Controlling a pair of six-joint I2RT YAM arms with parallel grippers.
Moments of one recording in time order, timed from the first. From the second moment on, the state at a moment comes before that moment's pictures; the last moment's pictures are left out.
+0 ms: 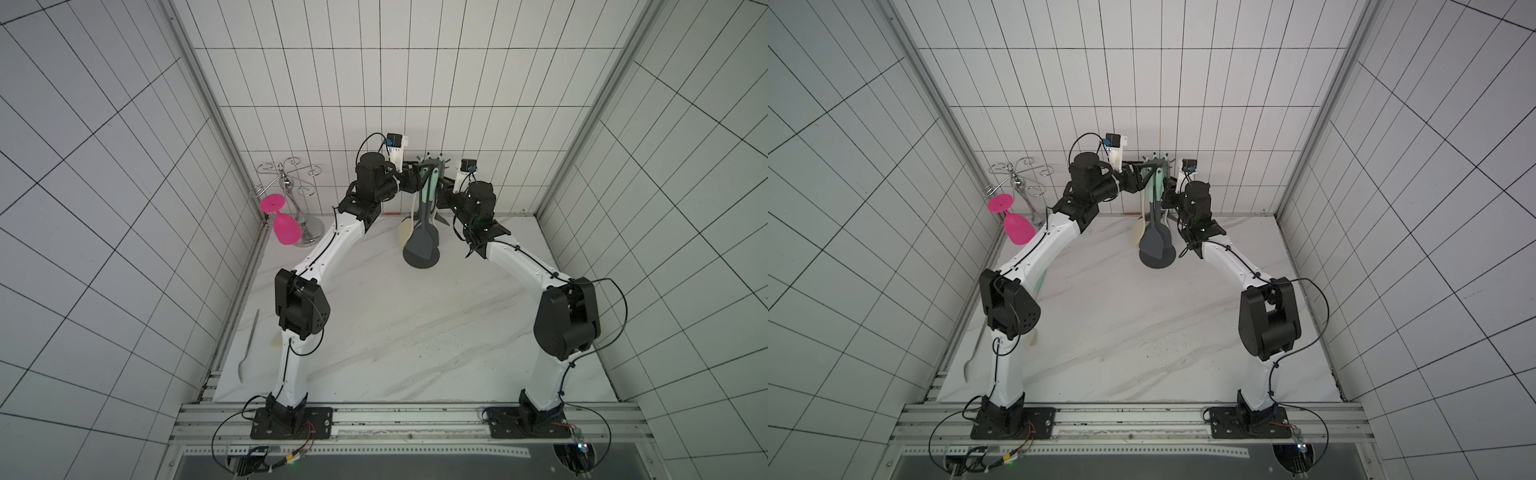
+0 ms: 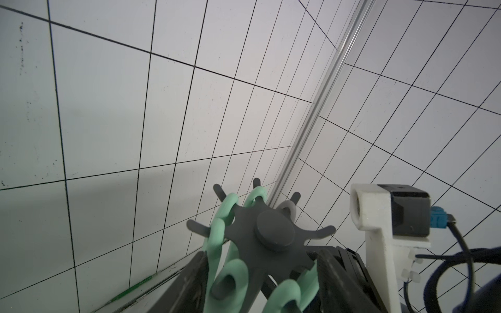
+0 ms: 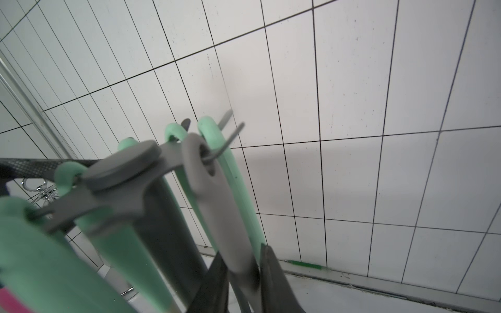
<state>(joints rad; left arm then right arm) -0.46 2.14 2.22 -0.04 0.43 -0.37 0.36 1.85 1.58 0.31 0.02 0.22</state>
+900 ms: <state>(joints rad) -0.46 2.19 2.30 -0.11 0.43 -0.37 0.36 1.75 1.48 0.27 0.09 0.11</state>
